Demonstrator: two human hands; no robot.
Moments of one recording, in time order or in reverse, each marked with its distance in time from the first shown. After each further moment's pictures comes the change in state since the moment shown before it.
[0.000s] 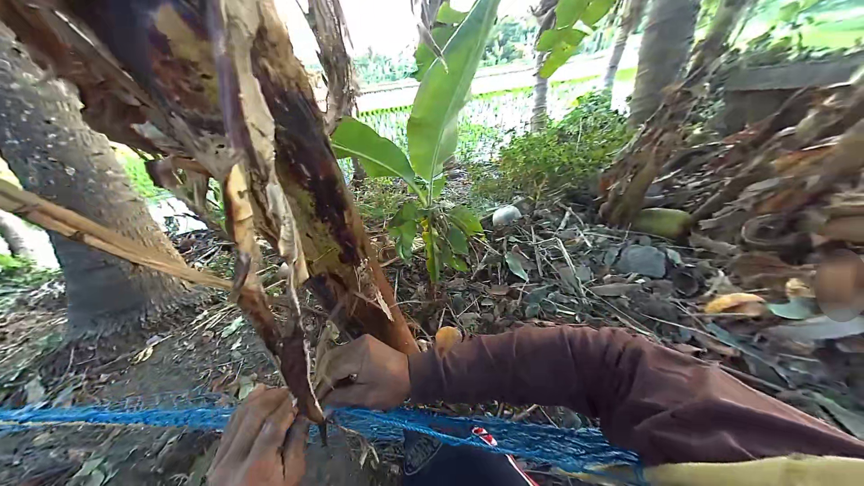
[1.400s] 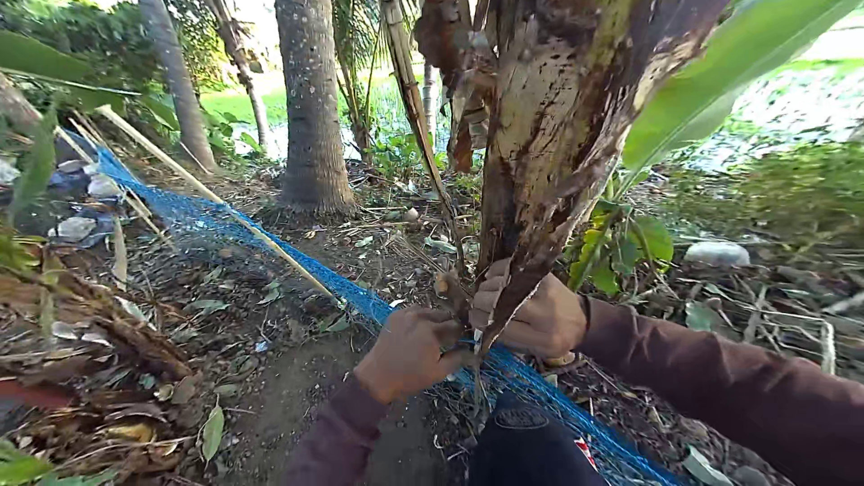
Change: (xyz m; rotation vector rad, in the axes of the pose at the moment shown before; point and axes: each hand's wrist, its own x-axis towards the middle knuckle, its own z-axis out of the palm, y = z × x) left_hand 0.027 0.011 -0.032 -0.119 -0.421 -0.056; right_hand 0.043 -0.007 -0.035 -0.702 -0.123 -0.826
